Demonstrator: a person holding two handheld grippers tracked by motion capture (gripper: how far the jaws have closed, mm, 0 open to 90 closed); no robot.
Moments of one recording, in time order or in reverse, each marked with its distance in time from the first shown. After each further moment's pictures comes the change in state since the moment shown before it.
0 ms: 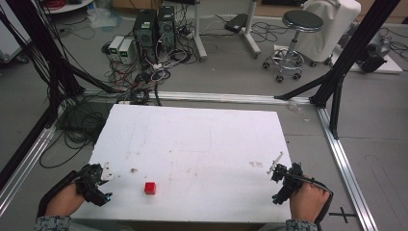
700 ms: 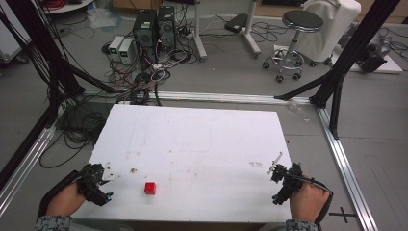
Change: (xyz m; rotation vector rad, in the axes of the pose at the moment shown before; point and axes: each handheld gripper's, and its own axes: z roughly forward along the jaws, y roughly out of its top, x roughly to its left) left arm -0.001 0.003 0.000 0.001 0.002 0.020; right arm 0.000 0.000 0.001 0.004 0.003 -0.008
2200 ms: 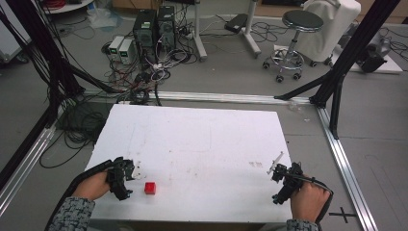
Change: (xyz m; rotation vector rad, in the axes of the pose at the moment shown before) left arm -0.010 0.070 0.029 0.044 -0.109 0.319; right arm -0.001 -0.001 -0.003 -0.019 0.007 -0.017
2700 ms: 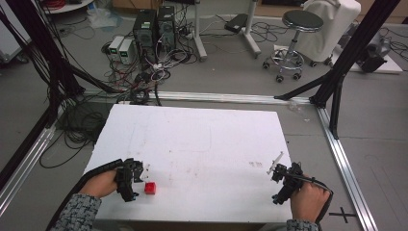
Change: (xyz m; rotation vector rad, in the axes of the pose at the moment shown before) left arm -0.004 0.024 0.003 0.008 -0.085 0.098; right arm 0.000 0.000 0.000 -0.003 0.001 0.000
